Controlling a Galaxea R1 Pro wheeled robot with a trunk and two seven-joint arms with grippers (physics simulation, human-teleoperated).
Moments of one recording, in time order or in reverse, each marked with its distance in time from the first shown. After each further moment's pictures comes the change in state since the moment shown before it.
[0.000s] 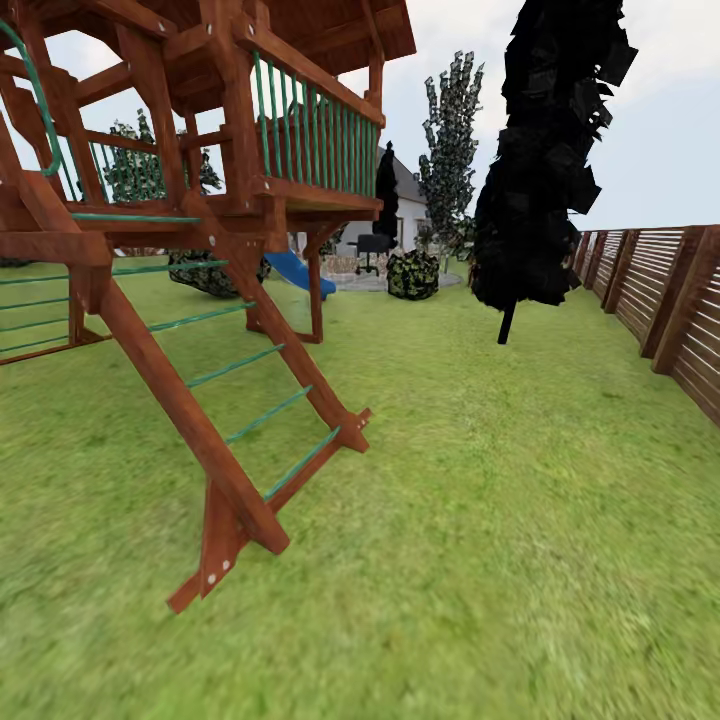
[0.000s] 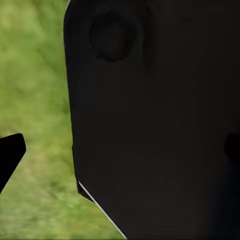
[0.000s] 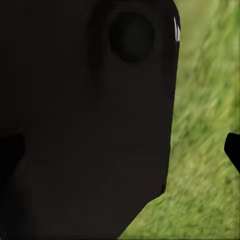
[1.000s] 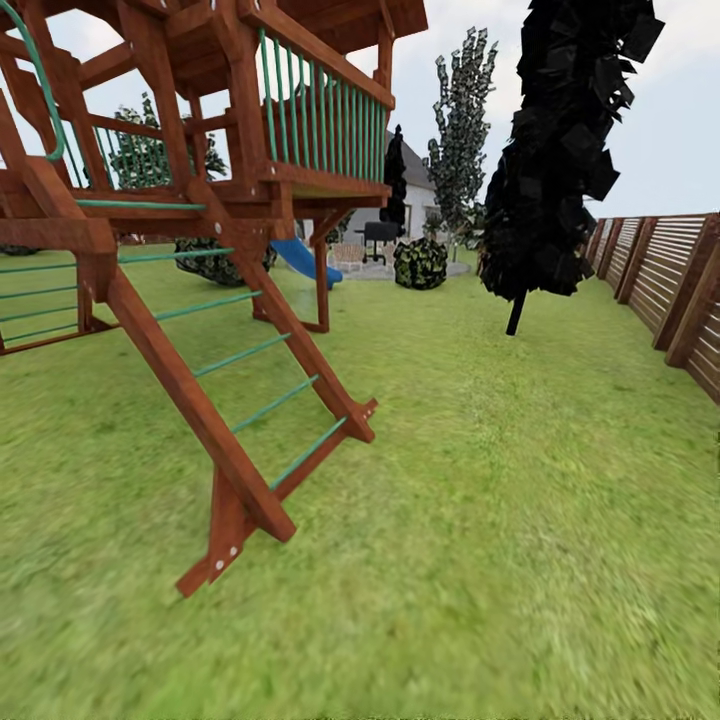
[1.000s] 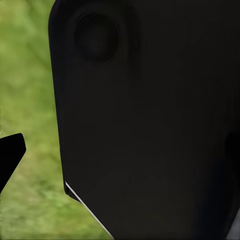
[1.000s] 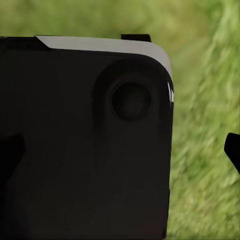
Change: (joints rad) left arm 0.000 -0.014 0.006 -0.027 0.010 -0.006 -0.008; right arm -0.056 0.000 -0.001 0.000 -0.007 -0.091 0.003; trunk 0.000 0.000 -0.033
